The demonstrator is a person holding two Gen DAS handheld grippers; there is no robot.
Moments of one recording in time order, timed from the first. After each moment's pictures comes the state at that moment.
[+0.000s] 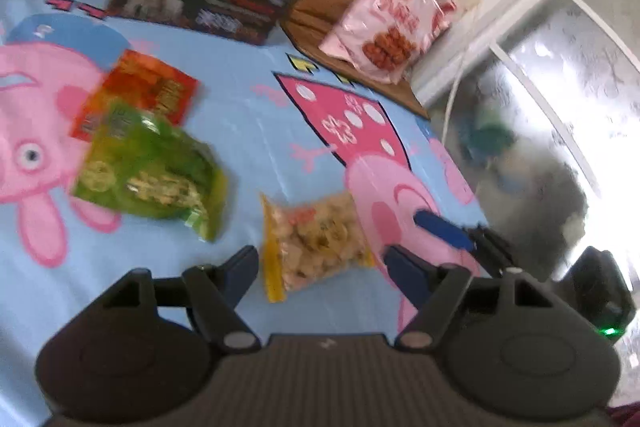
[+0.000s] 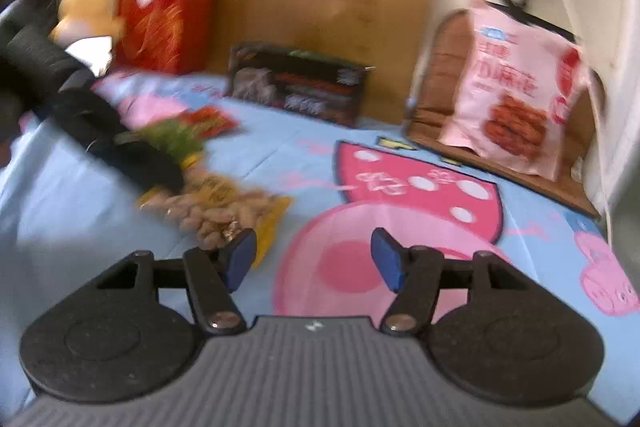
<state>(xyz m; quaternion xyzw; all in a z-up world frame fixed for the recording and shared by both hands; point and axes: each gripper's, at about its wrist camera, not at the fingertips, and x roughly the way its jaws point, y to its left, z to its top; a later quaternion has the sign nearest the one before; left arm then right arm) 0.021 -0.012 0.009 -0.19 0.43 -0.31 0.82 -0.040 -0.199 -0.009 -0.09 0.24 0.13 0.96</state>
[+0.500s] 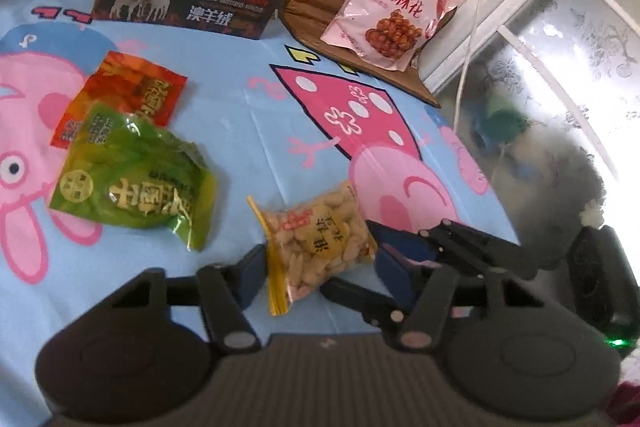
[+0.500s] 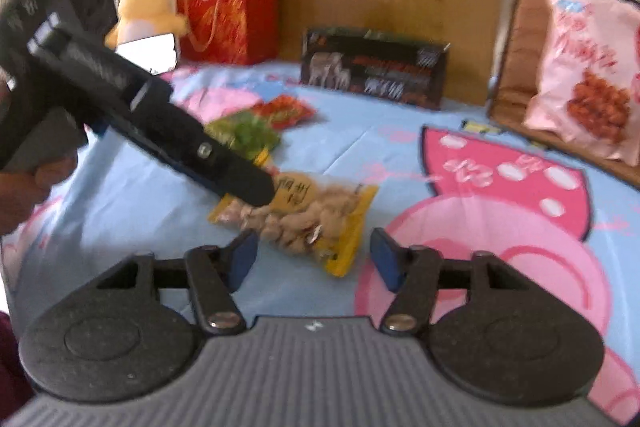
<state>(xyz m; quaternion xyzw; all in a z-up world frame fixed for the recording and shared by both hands) 0.032 -0.039 0.004 -0.15 0.44 -0.30 0.83 -0.029 -0.184 -0.019 -0.07 0.28 0.25 0.92</state>
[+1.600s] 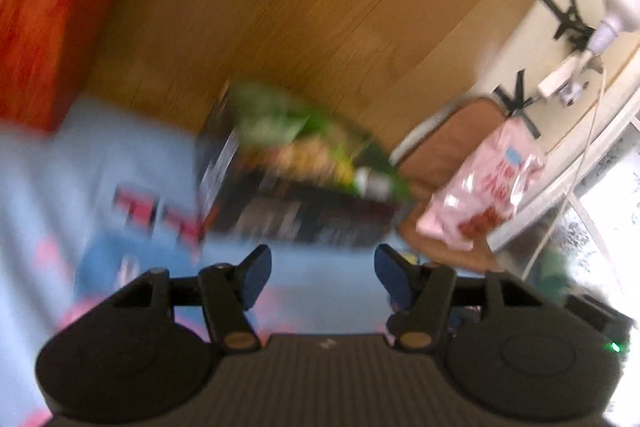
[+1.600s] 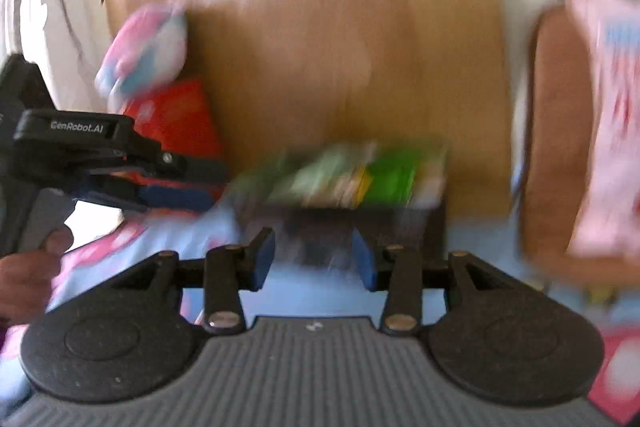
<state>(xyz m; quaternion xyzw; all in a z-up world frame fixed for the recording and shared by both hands) 0.176 0.063 0.045 -0.25 0.37 -0.22 0.87 0.145 -0.191 0.021 0.09 0.25 0.26 0.93</state>
